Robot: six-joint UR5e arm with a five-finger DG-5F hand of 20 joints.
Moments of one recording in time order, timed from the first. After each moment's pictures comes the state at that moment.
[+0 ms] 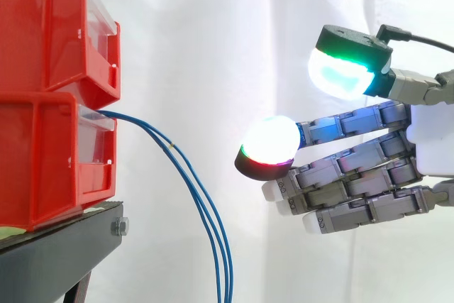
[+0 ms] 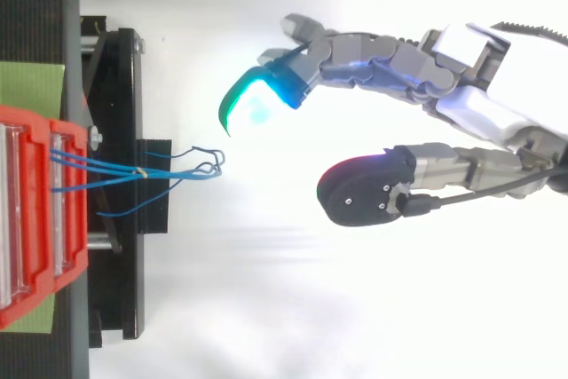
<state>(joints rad) 0.28 -2.12 -1.45 -2.68 -0.91 -0.13</state>
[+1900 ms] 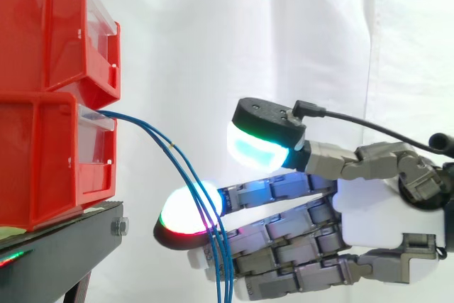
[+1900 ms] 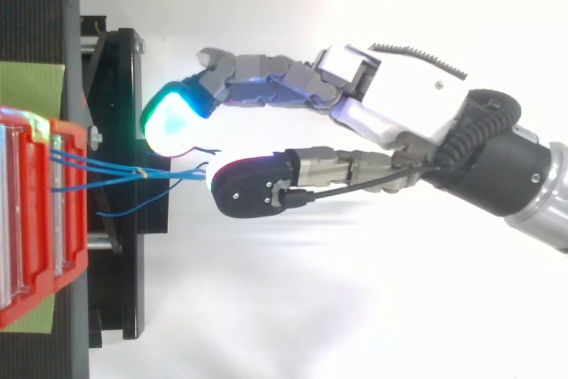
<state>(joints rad) 0.26 -2.33 -1.26 -2.66 -0.95 -0.09</state>
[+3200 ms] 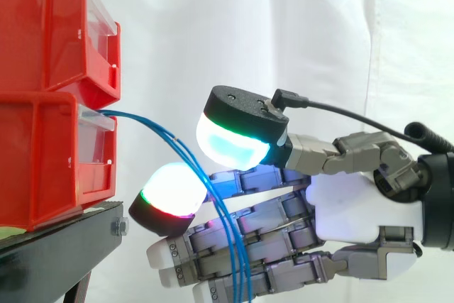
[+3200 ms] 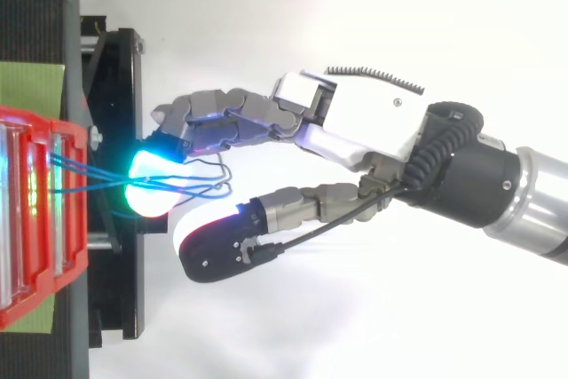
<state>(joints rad) 0.25 -2.36 -1.19 -2.71 -1.06 -0.02</state>
